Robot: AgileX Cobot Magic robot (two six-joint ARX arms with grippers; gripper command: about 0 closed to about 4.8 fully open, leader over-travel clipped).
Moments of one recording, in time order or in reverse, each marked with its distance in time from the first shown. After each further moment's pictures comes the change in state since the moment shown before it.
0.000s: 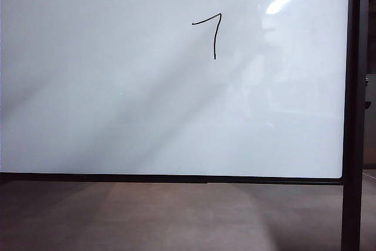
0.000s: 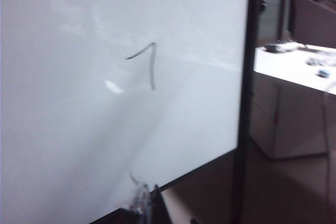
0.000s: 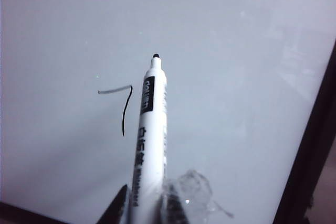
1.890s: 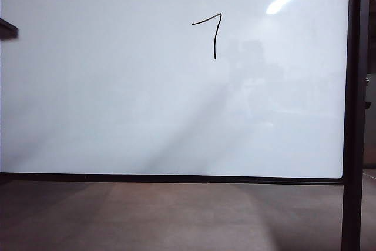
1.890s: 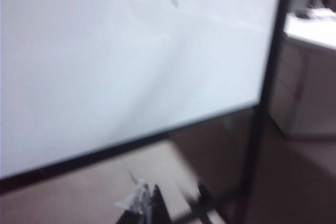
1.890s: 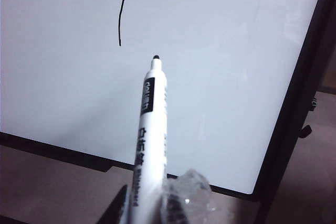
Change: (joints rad) left arm 0.002 -0.278 -0.429 0.088 -0.103 -0.072; right arm 0.000 -0.364 -0.402 -0.069 0.024 0.044
